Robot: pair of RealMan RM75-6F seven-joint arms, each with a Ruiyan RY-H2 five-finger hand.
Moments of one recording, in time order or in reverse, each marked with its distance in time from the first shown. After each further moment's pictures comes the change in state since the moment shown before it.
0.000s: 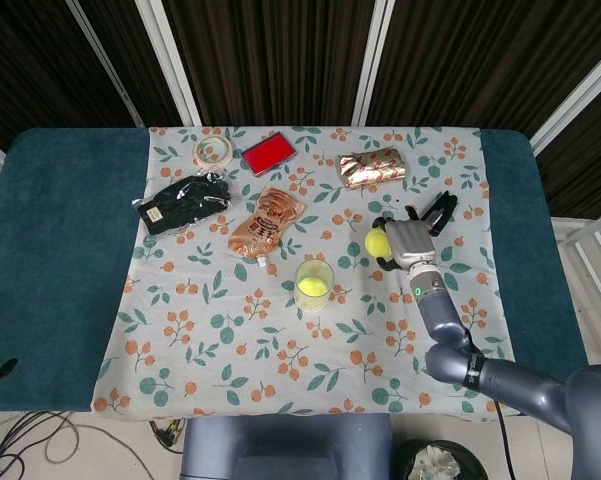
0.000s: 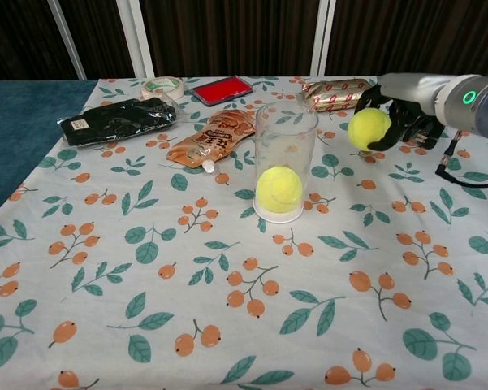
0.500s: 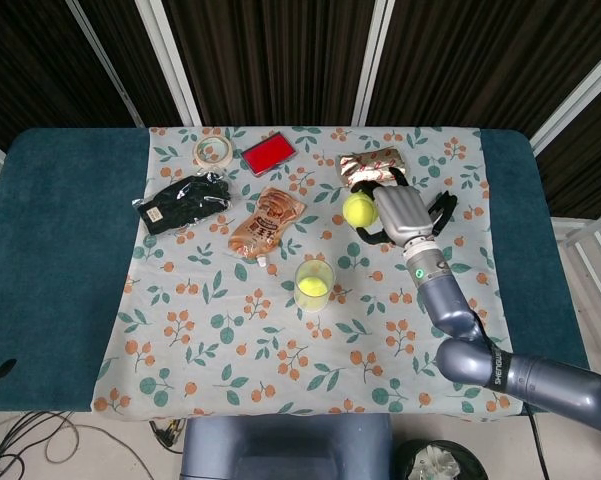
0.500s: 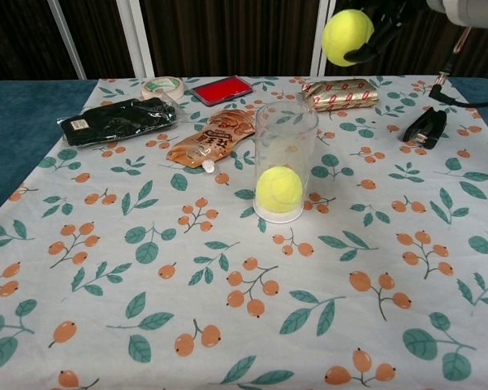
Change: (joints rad) left arm 0.004 0.007 0.001 -0.006 0.002 0.004 -0.009; right arm 0.027 0.228 0.154 -0.343 -0.001 0.048 0.030
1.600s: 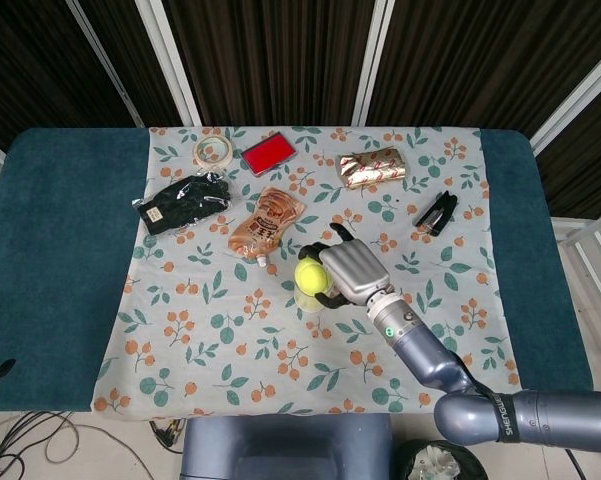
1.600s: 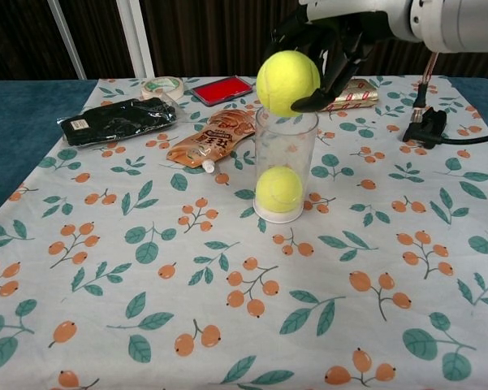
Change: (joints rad) left arm 0.001 0.002 -0.001 0.002 0.001 0.001 -0.006; right arm 0.065 0.081 -0.122 -0.366 -0.004 0.041 -0.101
